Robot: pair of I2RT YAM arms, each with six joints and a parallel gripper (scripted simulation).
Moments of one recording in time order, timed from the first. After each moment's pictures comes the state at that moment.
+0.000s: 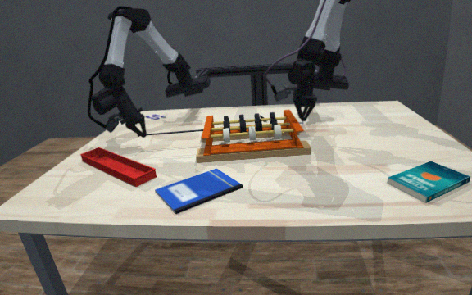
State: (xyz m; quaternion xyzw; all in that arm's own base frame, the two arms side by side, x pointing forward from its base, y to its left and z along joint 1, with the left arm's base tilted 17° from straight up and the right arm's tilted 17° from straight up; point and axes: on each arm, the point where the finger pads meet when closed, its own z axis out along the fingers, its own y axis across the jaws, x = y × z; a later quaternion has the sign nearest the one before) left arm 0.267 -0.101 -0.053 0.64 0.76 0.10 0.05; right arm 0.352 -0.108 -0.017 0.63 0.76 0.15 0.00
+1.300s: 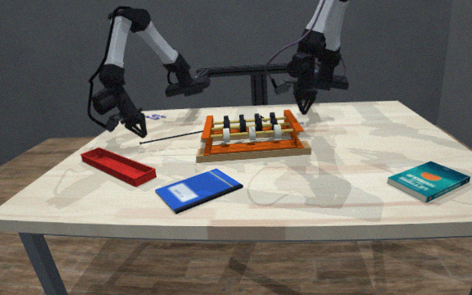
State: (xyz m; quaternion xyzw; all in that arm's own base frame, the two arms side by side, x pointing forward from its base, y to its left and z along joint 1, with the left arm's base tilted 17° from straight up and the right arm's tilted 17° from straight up) left arm 0.258 -0.102 -0.031 0.64 0.76 0.10 0.04; right arm 0.350 -0.109 -0.017 0.63 0.76 0.14 0.00
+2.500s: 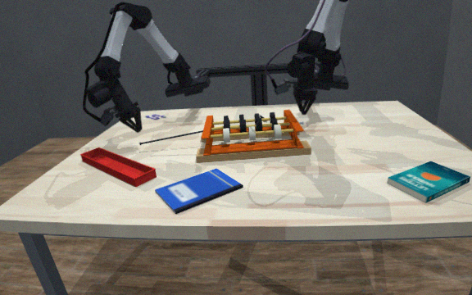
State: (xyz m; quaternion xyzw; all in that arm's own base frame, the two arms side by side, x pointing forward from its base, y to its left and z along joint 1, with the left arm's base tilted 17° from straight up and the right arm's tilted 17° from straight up) left arm 0.258 -0.102 -0.031 0.64 0.76 0.10 0.04; right arm 0.351 -0.117 0.011 0.63 0.76 0.14 0.01
